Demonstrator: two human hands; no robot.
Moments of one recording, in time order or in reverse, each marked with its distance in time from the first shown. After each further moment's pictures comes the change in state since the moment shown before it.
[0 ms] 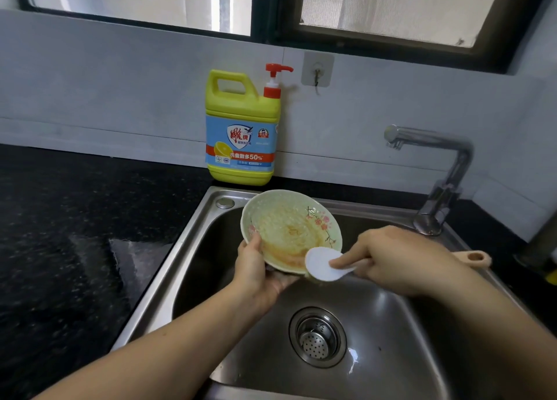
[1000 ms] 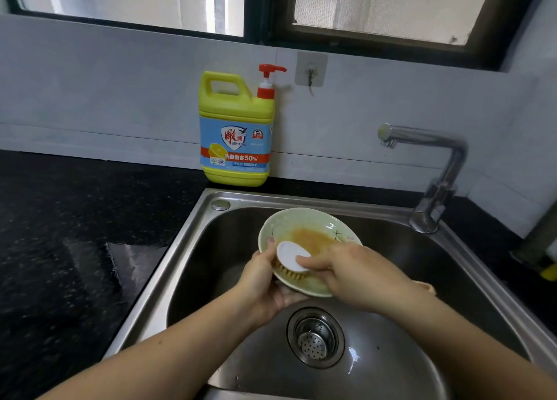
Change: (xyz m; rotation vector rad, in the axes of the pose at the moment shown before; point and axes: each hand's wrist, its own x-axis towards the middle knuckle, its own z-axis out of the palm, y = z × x) left_hand -0.020 -0.006 0.006 0.332 -0.075 -0.131; right_hand 0.021 -0.019 0.041 0.055 0.060 -0.053
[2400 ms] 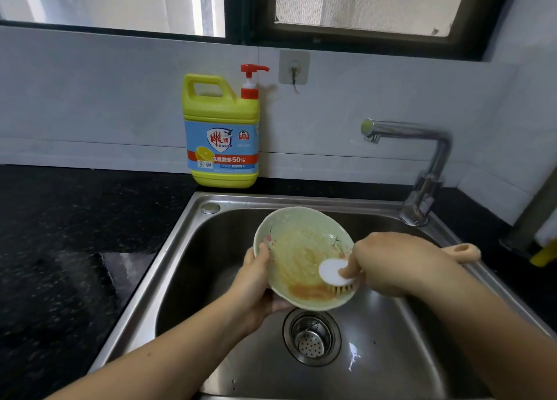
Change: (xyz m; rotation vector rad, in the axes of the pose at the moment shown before) left_hand -0.014 -0.003 0.004 0.261 0.019 0.140; right_hand -0.020 0.022 -0.037 -0.350 -0.210 0.156
